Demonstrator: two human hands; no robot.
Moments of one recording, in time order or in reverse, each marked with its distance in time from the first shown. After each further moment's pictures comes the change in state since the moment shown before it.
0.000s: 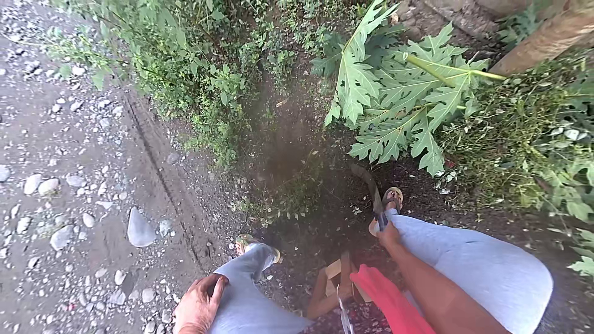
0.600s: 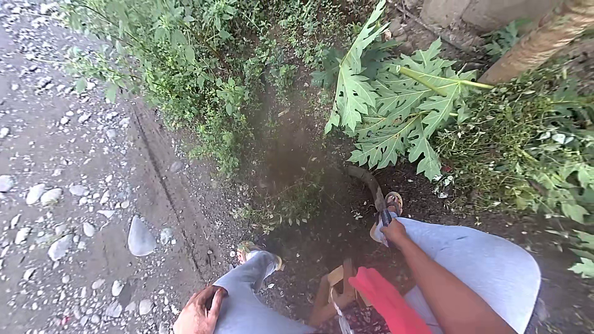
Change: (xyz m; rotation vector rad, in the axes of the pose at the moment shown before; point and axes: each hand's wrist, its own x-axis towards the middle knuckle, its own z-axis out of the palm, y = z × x) left_hand -0.014 -0.022 0.007 -0.046 0.024 0.000; right_hand 0.007 -0.002 -0.027 0.130 -0.064 -0.085
